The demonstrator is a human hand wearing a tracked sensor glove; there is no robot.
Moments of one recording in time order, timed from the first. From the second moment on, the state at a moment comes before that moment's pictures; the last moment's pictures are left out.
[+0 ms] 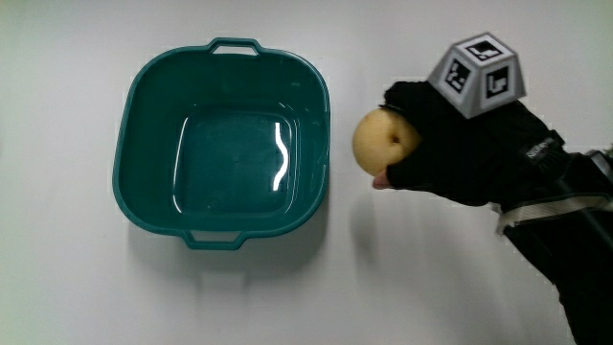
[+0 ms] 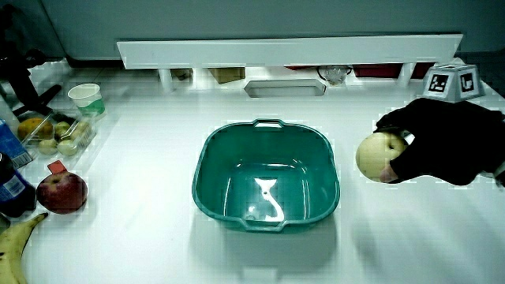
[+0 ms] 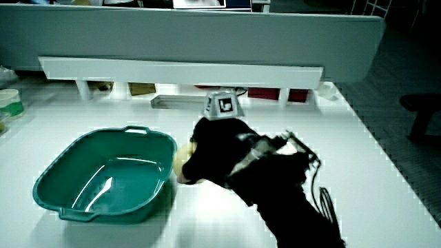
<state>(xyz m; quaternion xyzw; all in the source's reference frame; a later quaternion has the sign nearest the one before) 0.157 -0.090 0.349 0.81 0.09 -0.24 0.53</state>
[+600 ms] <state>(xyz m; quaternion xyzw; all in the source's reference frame) 0.179 -0.084 0.402 0.90 -0.14 0.01 0.41</state>
